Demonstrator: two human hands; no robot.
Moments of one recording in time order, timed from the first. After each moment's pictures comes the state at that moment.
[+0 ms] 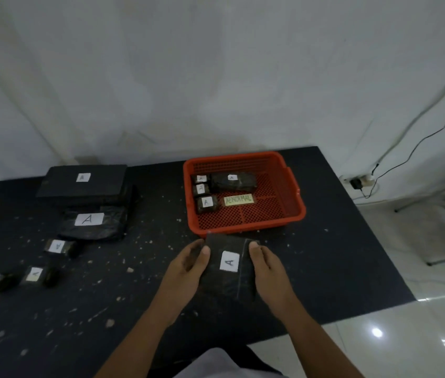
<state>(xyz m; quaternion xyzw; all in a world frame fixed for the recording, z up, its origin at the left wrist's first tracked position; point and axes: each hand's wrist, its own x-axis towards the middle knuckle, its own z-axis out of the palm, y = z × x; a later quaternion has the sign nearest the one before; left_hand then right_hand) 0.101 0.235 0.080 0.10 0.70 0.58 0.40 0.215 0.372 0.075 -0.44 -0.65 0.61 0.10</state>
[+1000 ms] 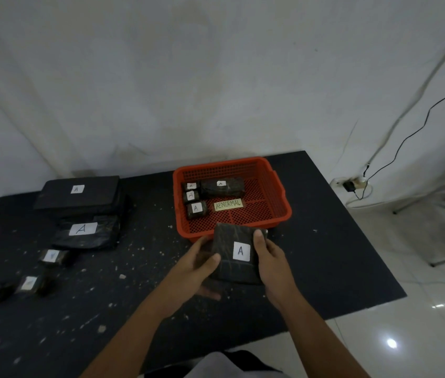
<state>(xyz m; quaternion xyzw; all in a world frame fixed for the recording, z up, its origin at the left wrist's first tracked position) 0.125 0.257 0.105 0.20 0.64 0.55 0.50 0.238 0.402 0.078 -0.45 -0.55 0.69 0.14</state>
